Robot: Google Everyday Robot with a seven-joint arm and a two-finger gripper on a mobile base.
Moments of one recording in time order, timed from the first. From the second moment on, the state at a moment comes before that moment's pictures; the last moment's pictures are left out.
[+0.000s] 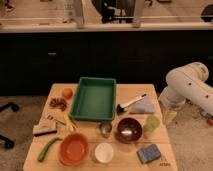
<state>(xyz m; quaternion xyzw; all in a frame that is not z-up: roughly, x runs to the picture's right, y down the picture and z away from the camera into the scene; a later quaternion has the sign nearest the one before) 0.288 0.106 0.684 -0.28 0.02 0.03 0.96</state>
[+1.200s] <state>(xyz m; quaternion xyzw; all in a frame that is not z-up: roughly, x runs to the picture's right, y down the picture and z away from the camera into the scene) 0.326 0.164 0.664 -0.28 -0.04 -0.06 0.96</state>
